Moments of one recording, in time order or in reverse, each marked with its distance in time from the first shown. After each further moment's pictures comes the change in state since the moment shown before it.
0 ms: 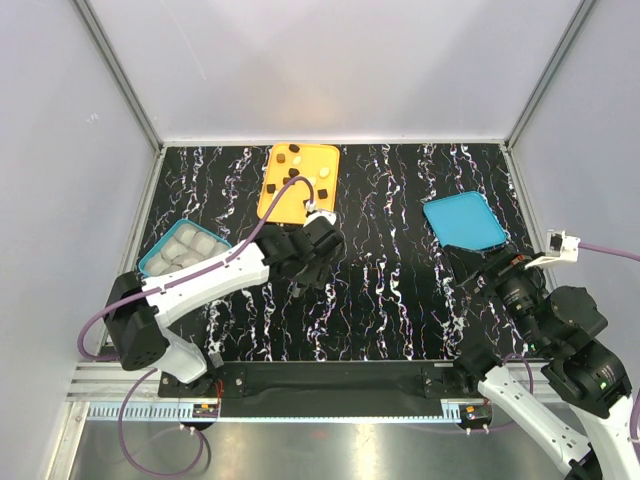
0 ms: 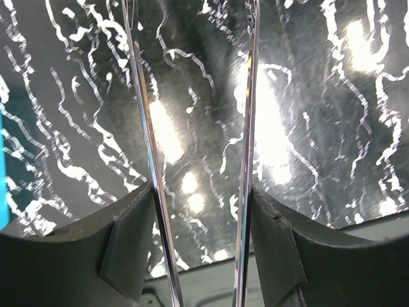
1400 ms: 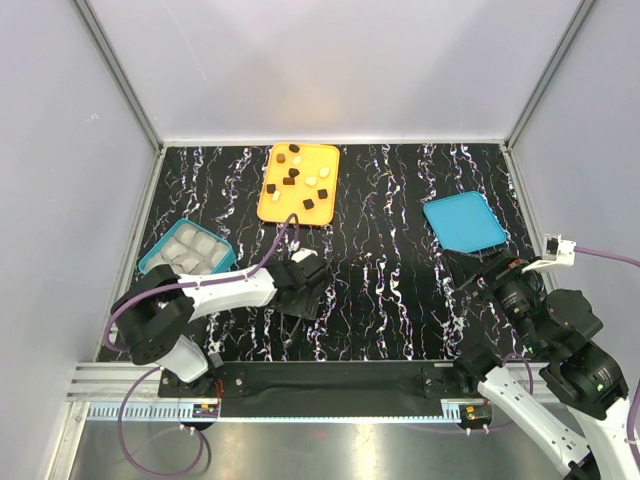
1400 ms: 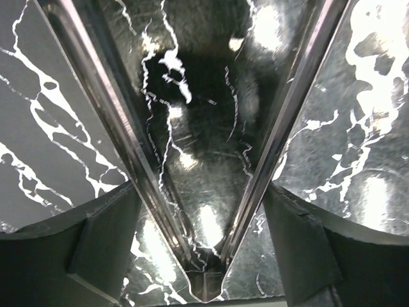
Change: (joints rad) left arm 0.027 0.053 -0.436 0.297 0.062 -0.133; right arm 0.000 -0.031 -0.035 -0.013 0.000 0.009
